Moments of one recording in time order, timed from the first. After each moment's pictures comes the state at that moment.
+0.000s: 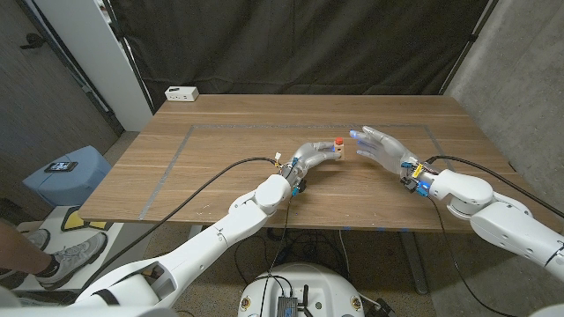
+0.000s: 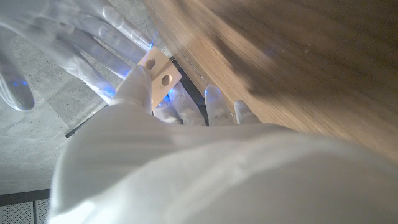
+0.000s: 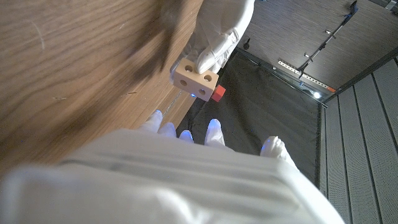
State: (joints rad) left arm 0.78 0.33 0.76 -1.45 -0.13 -0.09 0.19; left_hand 0.88 0.06 0.30 -0.15 0.18 0.82 -0.20 0.20 0.19 0.81 -0.22 0.21 0.39 0.44 -0.04 0.20 0.19 0.10 0.12 0.20 0.18; right arm -1.23 -0.98 -0.23 -1.85 0.67 0.16 0.20; right_hand 0.05 0.07 0.28 -0.06 0.20 0.16 -0.12 0.17 0.18 -0.17 0.04 0.19 0.18 -0.17 0.14 0.20 0.20 -0.05 0.11 0.19 0.17
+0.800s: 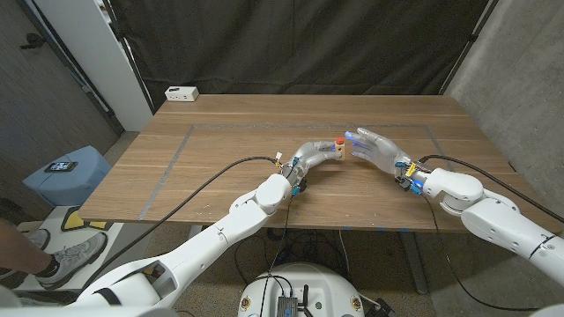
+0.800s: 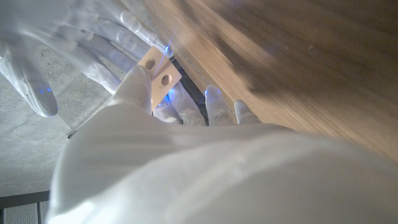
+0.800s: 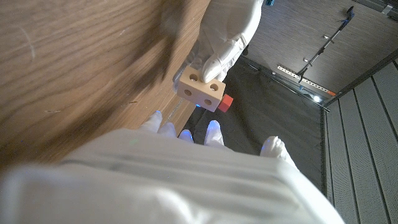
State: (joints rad) left arm 0.77 0.33 0.77 -1.44 -0.11 -0.10 0.19; left_hand 0.88 0.06 0.30 -0.15 0.18 0.81 -0.20 0.20 0.19 0.80 -0.22 0.21 0.39 0.43 -0.05 0.20 0.19 0.10 0.12 0.20 0.18; right arm -1.13 -0.94 -0.31 -1.78 0.66 0.15 0.25; right_hand 0.05 0.07 0.28 -0.06 0.20 0.13 -0.13 0.17 0.18 -0.17 0.04 0.18 0.18 -0.17 0.14 0.20 0.20 -0.06 0.11 0.18 0.16
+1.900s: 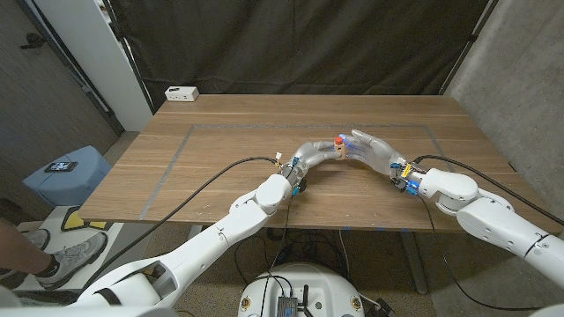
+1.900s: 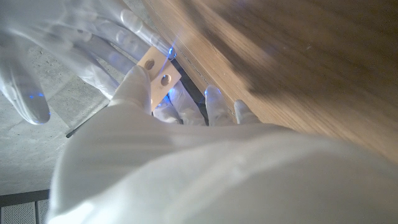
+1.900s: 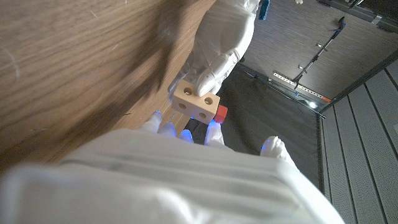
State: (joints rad) left arm 0.77 0.33 0.76 -1.44 -0.12 -0.10 0.20; left_hand 0.88 0.06 0.30 -0.15 0.19 0.81 -0.20 0.19 0.19 0.80 -0.22 0.21 0.39 0.43 -0.05 0.20 0.19 0.10 0.12 0.20 0.18; right arm -1.12 -0.94 -0.34 -1.79 0.66 0.15 0.26; right_hand 0.05 0.07 0.28 -0.06 0.20 0.18 -0.13 0.19 0.18 -0.17 0.04 0.18 0.18 -0.17 0.14 0.20 0.20 -0.07 0.12 0.18 0.16
